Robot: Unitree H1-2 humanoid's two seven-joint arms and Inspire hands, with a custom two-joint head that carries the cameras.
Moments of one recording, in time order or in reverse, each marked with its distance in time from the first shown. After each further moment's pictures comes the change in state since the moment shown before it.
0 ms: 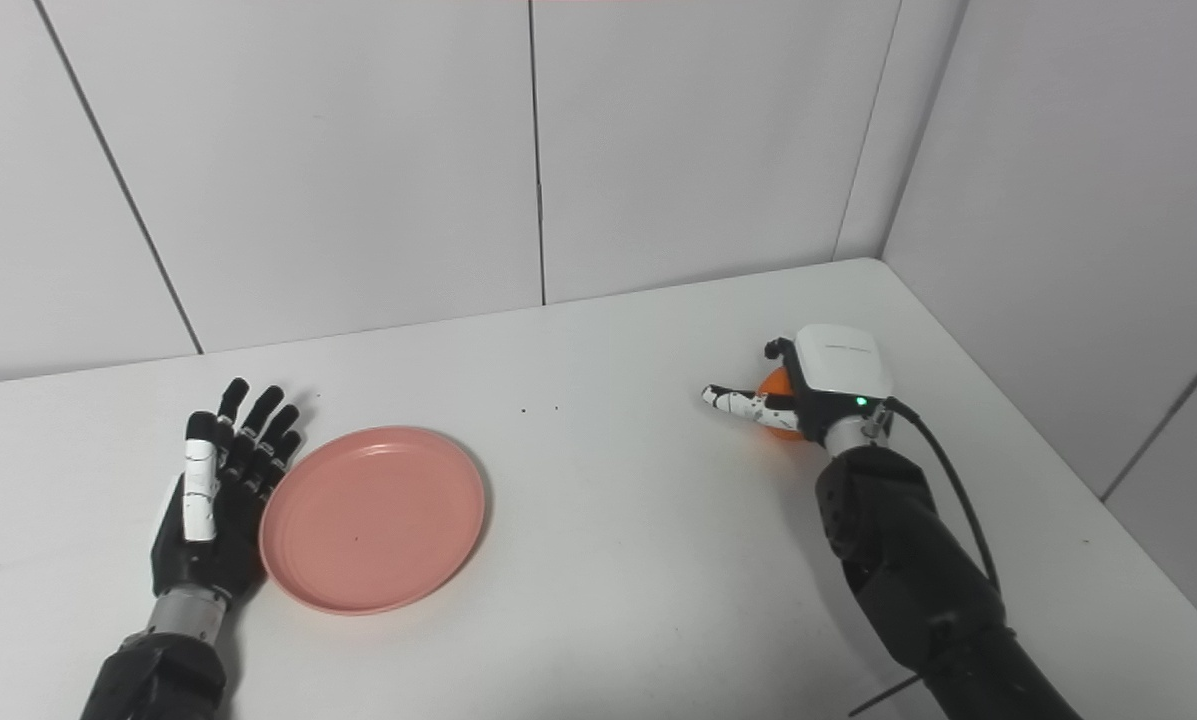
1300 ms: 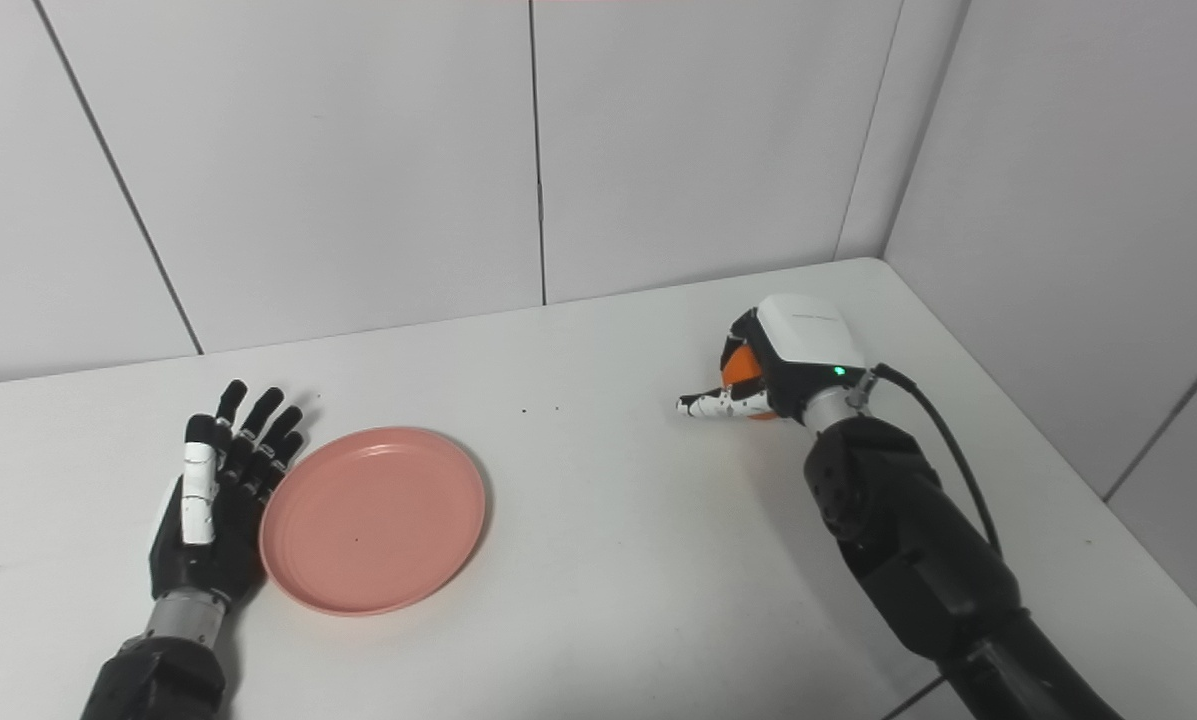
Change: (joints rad) left arm 0.006 -0.011 0.004 -0.017 0.002 0.009 -0.002; right arm -0.035 -0.040 0.046 -0.327 0.097 -0.005 0.163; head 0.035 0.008
